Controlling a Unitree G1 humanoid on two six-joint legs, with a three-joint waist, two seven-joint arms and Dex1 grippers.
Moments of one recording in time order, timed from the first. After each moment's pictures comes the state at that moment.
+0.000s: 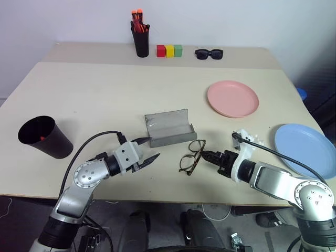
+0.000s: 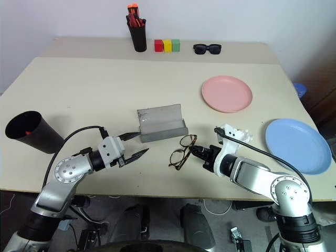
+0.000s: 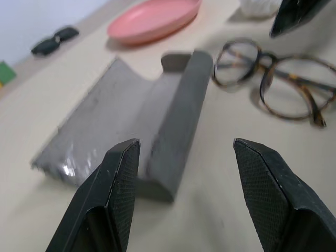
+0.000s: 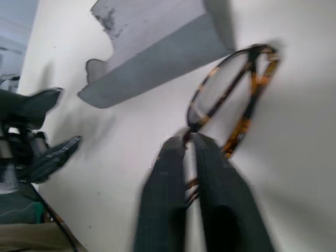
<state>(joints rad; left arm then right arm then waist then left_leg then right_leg) -0.01 0.53 -0.12 -0.25 -0.07 -0.02 -0.74 -0.09 -0.61 -0.08 -0.43 1.72 0.97 -0.40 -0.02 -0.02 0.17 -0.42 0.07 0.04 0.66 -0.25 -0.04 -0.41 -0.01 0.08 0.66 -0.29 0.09</state>
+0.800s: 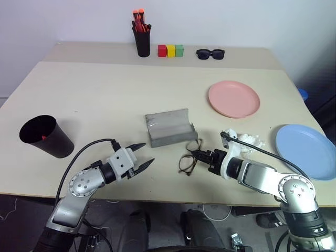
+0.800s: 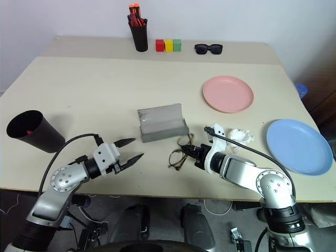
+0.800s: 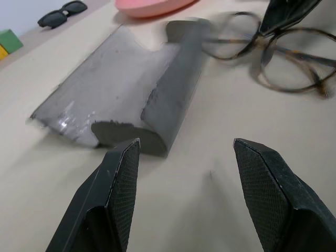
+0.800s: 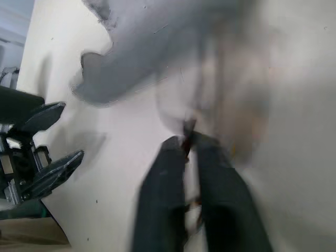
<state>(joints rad) 0.05 0.54 -0.10 -0.27 -0.09 -0.05 -0.72 -0.14 -0.56 -0.01 -0.36 1.68 0.95 -0.37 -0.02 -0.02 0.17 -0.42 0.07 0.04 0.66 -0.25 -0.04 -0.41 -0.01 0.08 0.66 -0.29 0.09</state>
